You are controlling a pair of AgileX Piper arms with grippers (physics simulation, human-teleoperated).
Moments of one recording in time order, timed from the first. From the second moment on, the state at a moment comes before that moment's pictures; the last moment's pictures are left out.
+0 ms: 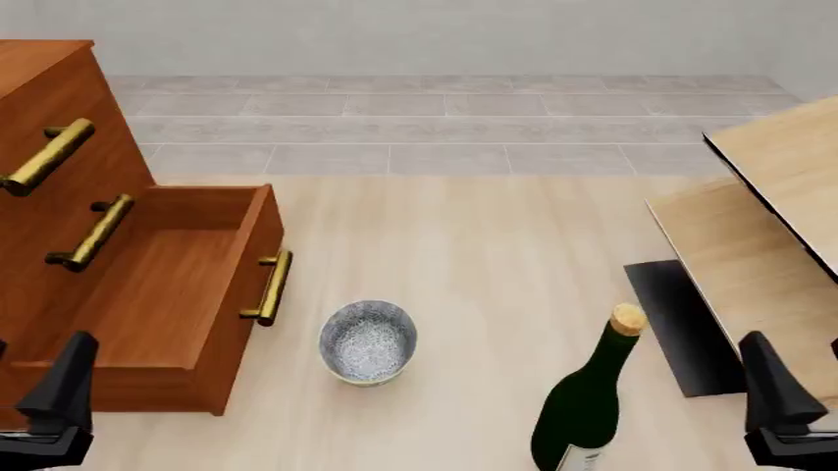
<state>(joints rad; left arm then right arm) 0.00 0.00 0.00 0.00 0.00 0.00 0.00 0.00 0.00 0.00</state>
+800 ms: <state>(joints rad) -0.09 0.08 -0.06 0.01 0.06 0.00 0.01 0.00 0.00 0.00</state>
